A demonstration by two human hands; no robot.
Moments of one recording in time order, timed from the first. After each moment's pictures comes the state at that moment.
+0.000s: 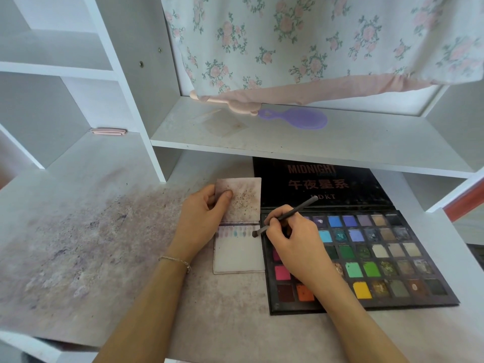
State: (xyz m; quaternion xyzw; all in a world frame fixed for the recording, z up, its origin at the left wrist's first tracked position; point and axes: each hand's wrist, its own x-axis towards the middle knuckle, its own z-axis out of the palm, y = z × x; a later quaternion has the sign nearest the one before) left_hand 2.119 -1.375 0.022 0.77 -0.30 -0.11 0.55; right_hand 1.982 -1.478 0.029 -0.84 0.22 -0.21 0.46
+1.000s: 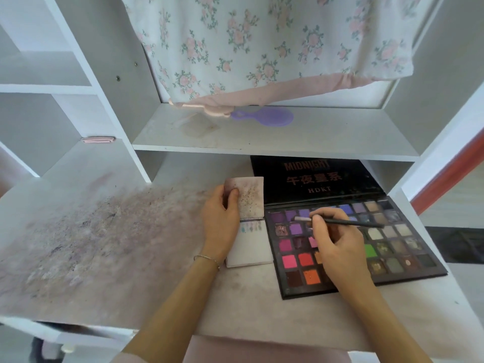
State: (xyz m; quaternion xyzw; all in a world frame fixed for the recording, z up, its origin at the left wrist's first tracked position) left_hand 2.054 -1.421 0.019 0.76 -0.24 -0.06 0.60; right_hand 1.894 -1.508 0.032 -0.74 0.29 -0.37 0.48
